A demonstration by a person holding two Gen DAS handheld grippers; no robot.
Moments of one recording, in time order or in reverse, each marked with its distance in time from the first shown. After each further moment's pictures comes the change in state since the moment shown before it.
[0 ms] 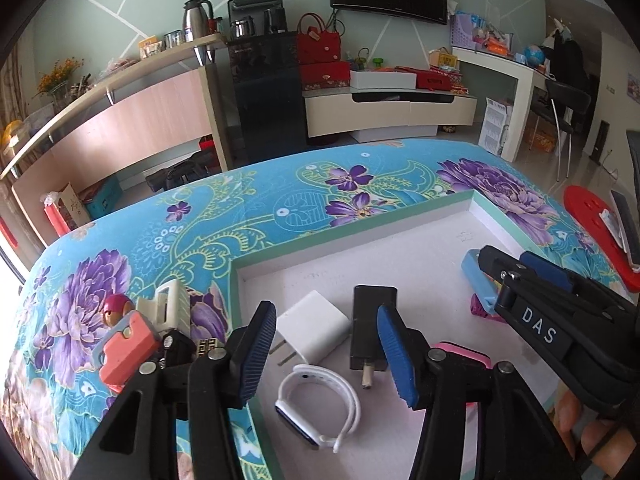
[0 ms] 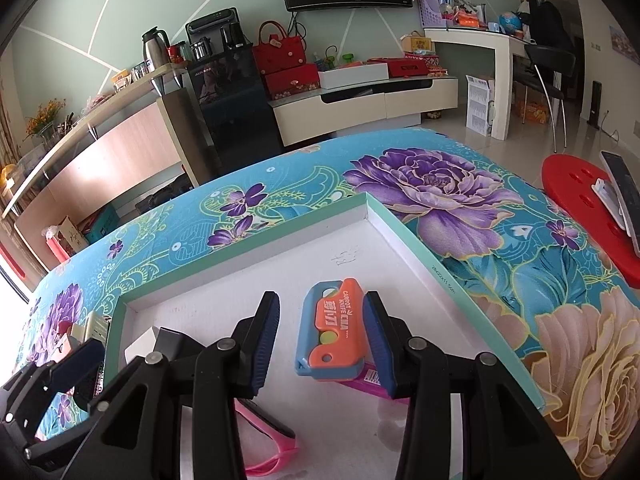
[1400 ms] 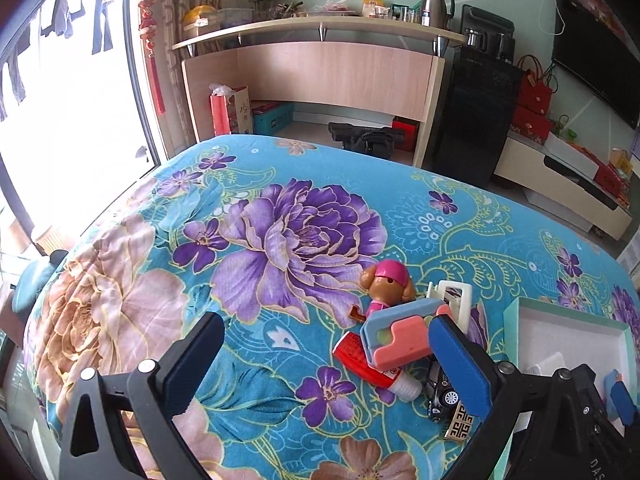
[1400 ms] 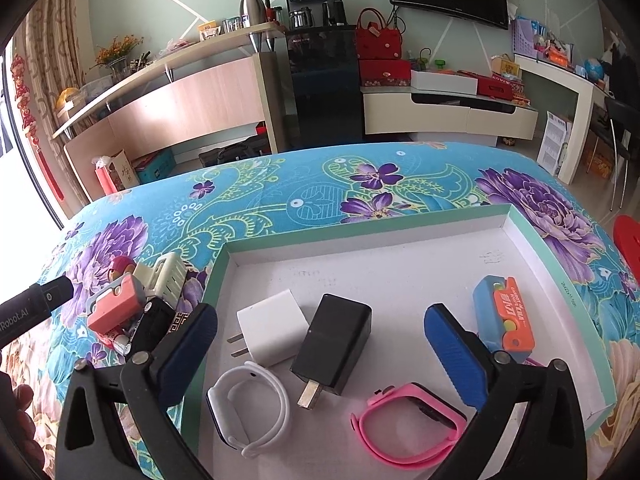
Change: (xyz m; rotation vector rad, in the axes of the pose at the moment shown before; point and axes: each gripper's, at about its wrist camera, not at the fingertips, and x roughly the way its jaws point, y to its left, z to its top) left arm -0.038 0.186 -0.039 -0.539 0.024 0.424; right arm 0.004 0.108 -0.026 -0.249 0.038 0.155
